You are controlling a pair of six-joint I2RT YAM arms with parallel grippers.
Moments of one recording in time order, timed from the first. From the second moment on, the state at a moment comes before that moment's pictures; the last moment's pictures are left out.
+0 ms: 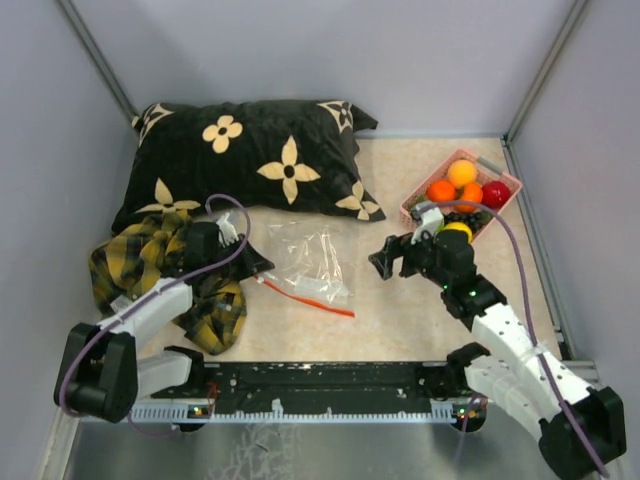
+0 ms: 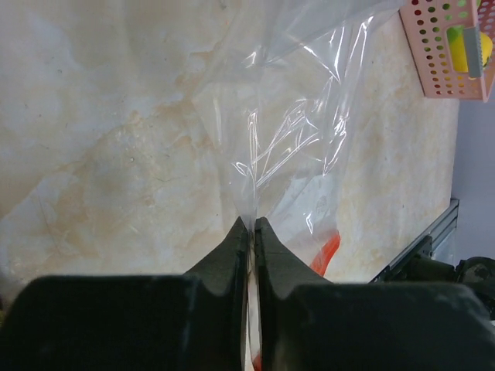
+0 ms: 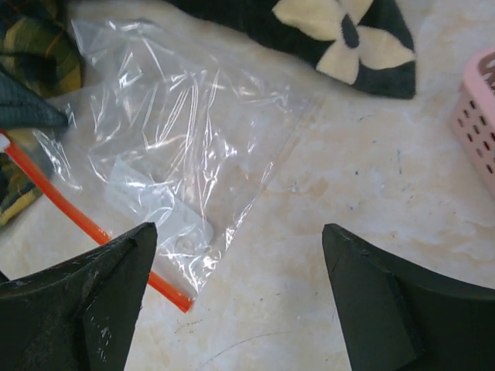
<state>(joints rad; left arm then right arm) -0.27 1.18 0.50 0.03 0.45 -0.63 0.40 0.77 0.52 -0.09 -0.23 0.25</state>
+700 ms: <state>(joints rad) -0.28 1.06 0.51 -0.05 0.42 -0.62 0.94 0.94 0.45 0.23 -0.05 -0.15</state>
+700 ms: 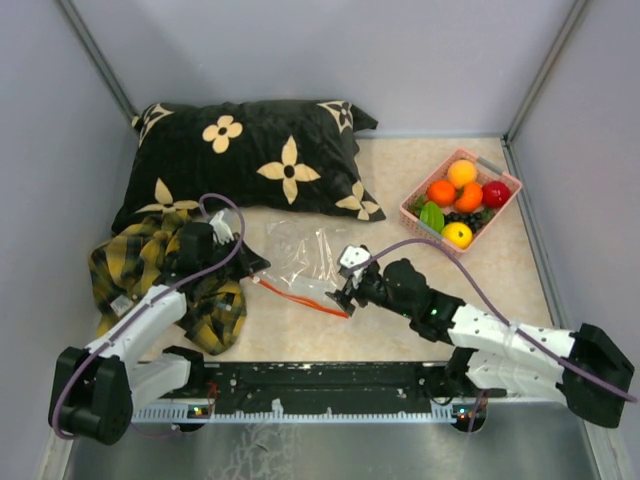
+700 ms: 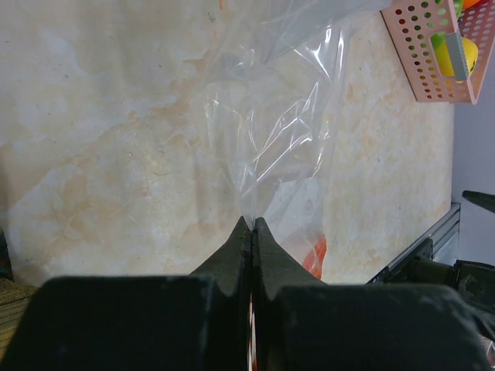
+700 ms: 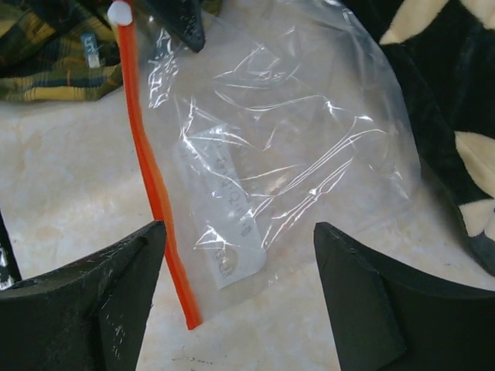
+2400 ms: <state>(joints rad) -0.28 1.06 0.51 -0.06 0.44 -0.63 1.20 1.56 0.48 0.80 0.36 -0.52</state>
